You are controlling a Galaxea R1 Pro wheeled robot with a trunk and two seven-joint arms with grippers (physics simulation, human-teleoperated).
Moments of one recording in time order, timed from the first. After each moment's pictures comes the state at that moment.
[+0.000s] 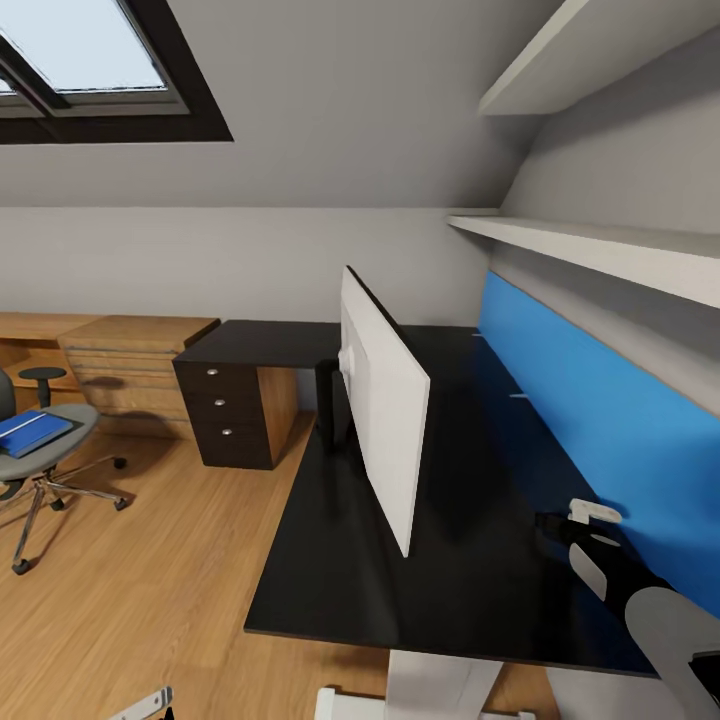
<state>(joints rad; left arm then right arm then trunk) -0.25 0.10 0.07 -0.33 0.33 -0.29 0.22 -0.82 -0.29 0.17 -0.25 -0.44 0.02 -0.10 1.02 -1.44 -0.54</state>
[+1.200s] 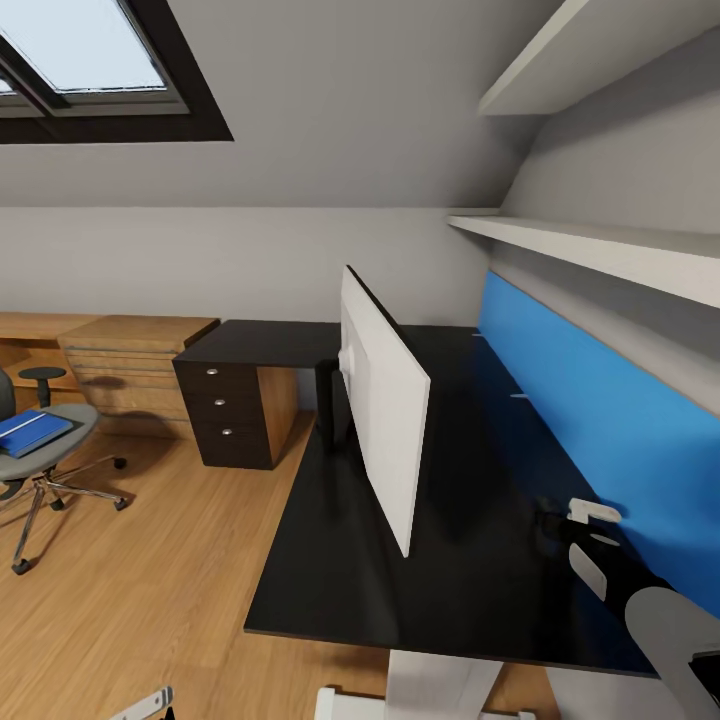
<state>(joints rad) -0.25 0.10 0.07 -0.33 0.32 -0.29 0.22 -0.81 -0.29 0.17 -0.26 -0.43 0.02 -0.10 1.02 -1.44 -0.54</state>
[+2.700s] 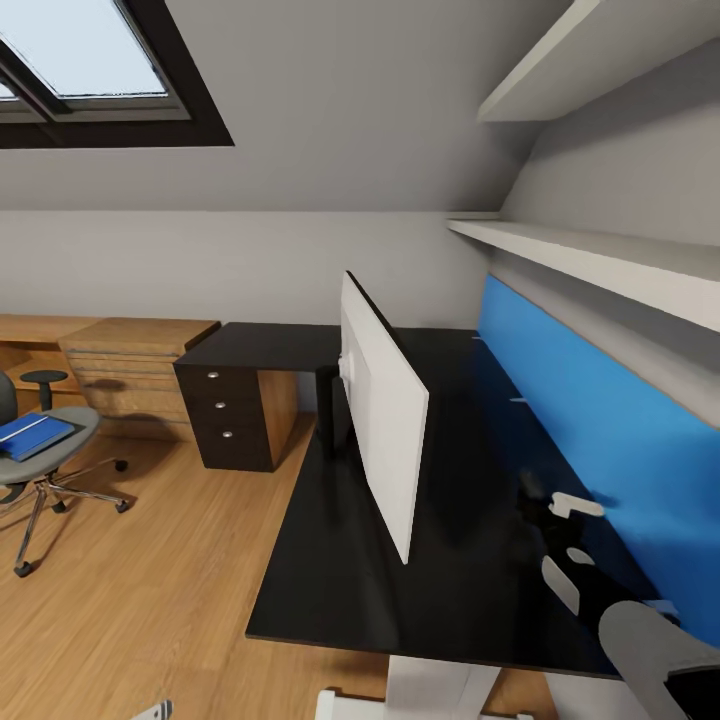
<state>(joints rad) -0.25 0.10 0.06 -0.29 0.32 -0.29 0.21 -0.77 -0.21 0.18 -0.28 -0.44 -0.36 -0.14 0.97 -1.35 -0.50</state>
